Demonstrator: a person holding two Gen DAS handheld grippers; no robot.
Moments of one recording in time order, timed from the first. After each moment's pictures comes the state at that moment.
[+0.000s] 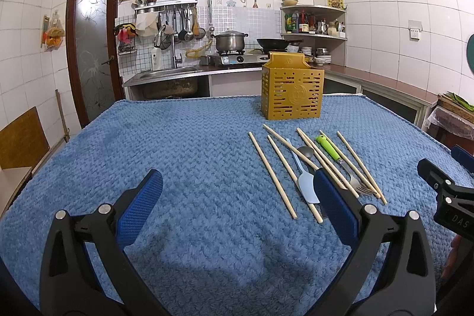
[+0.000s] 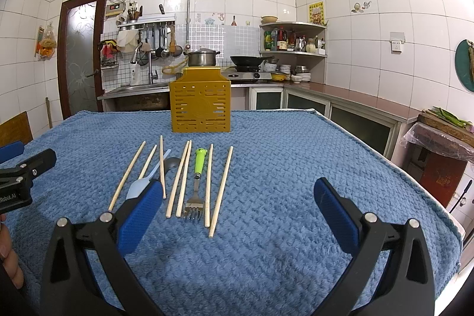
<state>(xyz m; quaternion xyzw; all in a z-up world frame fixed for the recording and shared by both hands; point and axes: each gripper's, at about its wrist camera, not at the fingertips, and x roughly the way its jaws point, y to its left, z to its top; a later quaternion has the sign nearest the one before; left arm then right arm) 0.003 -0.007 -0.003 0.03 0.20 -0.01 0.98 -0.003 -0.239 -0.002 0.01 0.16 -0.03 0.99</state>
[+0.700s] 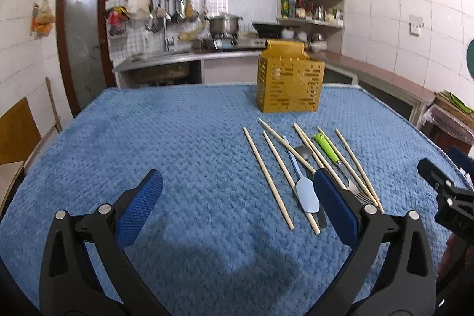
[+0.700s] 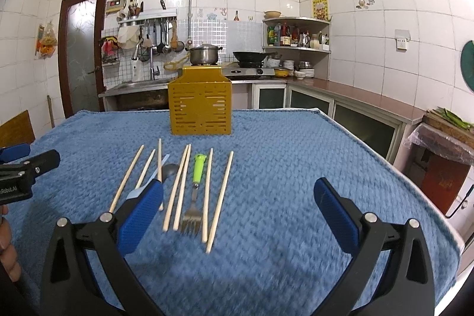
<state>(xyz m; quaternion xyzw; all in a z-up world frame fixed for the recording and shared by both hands) 0.048 0.003 0.003 0.01 0.29 -0.03 0.96 0.027 -0.246 0.014 0.01 0.18 -0.03 0.98</state>
